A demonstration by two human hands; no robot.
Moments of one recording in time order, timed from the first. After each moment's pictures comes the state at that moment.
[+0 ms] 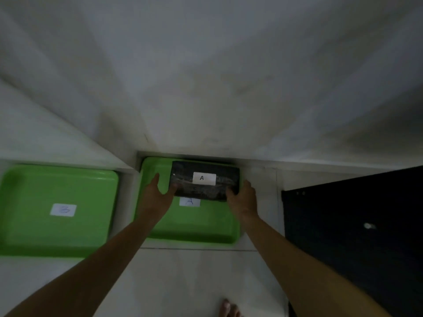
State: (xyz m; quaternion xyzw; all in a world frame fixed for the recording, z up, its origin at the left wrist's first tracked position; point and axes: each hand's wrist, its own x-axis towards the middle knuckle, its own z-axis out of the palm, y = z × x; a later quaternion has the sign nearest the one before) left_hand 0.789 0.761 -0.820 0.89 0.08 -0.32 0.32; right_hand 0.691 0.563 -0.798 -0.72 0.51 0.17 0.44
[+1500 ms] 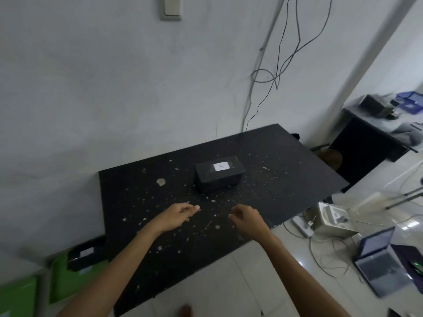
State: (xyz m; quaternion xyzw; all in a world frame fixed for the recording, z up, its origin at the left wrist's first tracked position) left_hand 0.277 0.482 0.004 0.74 -0.37 -0.50 0.24; right_hand 0.048 0.345 -0.004 -0.82 0.45 0.02 0.36
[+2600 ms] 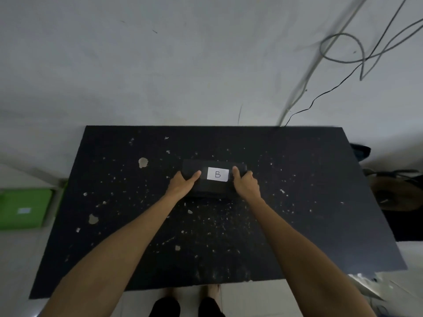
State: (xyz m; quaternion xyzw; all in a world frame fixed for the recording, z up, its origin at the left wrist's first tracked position) left_hand 0.264 0.164 -0.105 0.85 -0.05 -0.38 0.36; right_hand 0.128 -0.003 -0.080 -0.73 0.54 0.06 0.42
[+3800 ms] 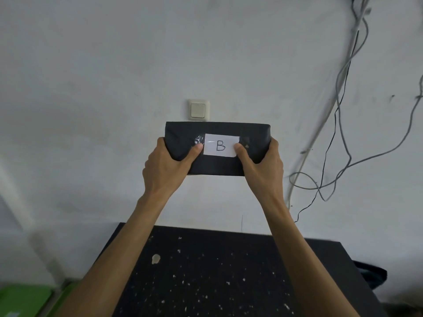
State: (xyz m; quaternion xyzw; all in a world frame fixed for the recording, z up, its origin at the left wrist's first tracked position) left_hand 0.239 0.153 0.307 0.83 -0.16 0.22 0.48; right_hand 0.126 -0.019 0.316 -0.75 0.19 -0.44 0.46
